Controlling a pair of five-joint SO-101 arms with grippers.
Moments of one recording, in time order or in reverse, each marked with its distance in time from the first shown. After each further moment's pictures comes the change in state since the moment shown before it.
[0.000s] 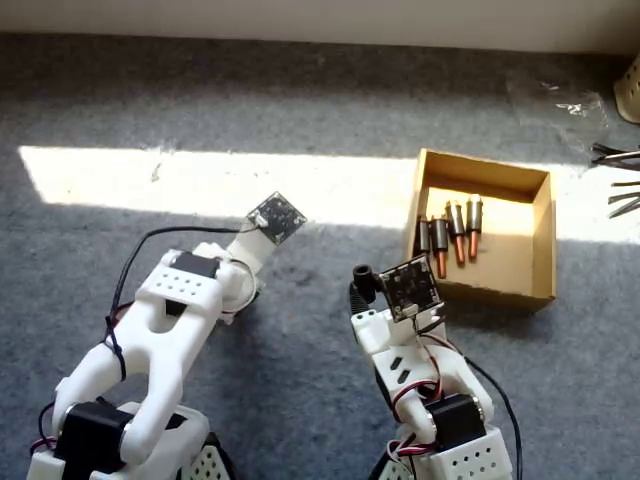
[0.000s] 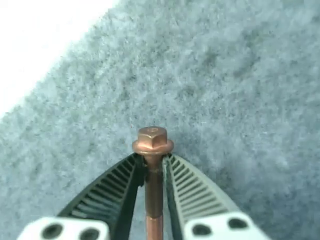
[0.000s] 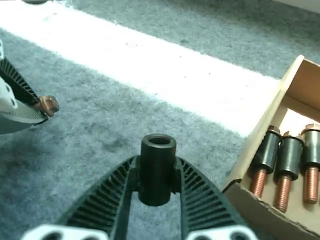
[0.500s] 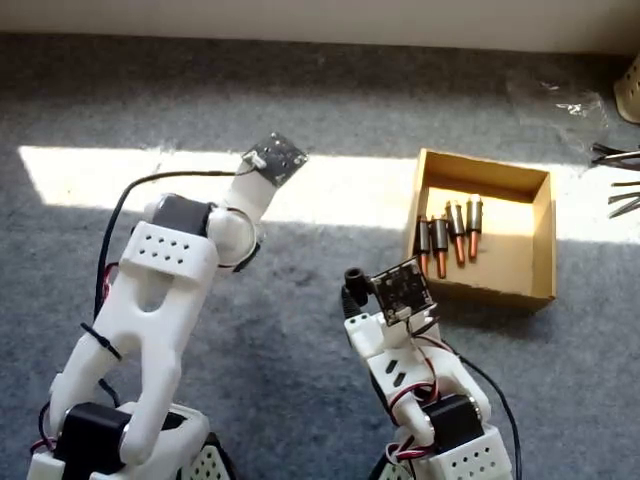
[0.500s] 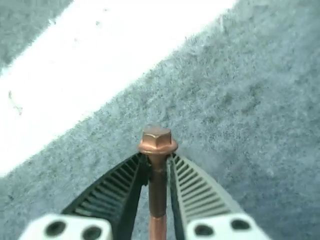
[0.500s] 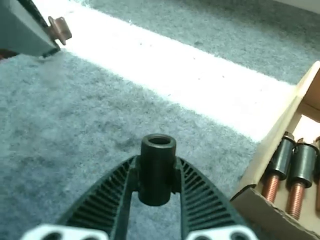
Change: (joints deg) left arm 0.1 -0.4 -25.5 23.6 4.3; right arm -2.8 0.0 0.0 0.0 0.0
